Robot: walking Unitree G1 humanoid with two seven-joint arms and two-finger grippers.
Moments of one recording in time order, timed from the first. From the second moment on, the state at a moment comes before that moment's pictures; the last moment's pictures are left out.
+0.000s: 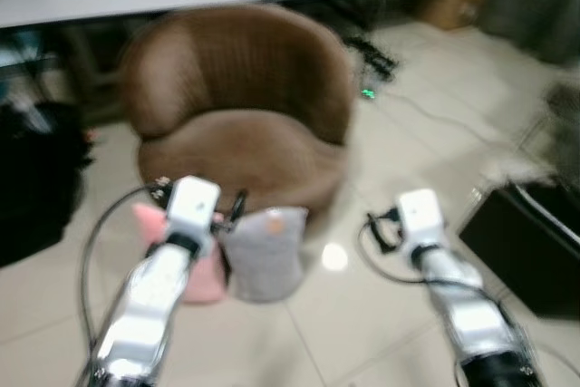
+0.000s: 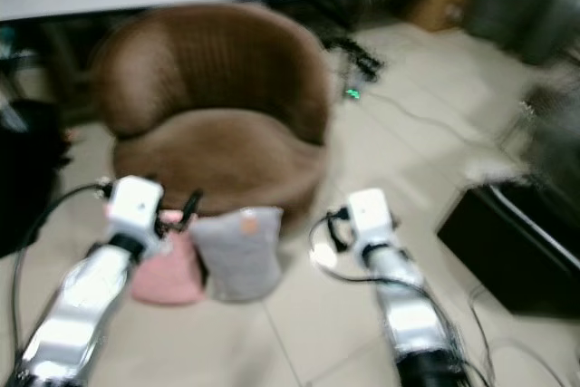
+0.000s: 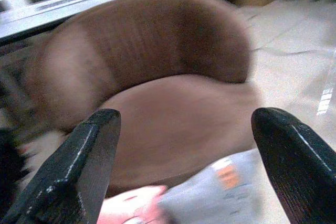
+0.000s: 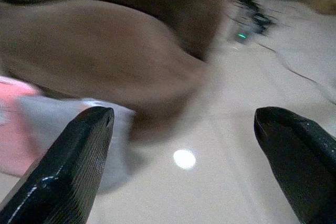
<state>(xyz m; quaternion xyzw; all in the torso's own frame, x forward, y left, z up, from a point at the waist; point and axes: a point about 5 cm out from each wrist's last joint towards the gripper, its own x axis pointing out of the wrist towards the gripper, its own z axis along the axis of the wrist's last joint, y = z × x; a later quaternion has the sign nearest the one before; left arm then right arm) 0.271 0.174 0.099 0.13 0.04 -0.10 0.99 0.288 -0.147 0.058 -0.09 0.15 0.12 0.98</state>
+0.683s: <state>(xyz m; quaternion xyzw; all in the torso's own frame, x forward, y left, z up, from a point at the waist) 0.272 0.181 0.099 0.13 0.05 -0.09 0.99 0.288 -0.149 0.054 -0.05 0.16 0.10 0.98</state>
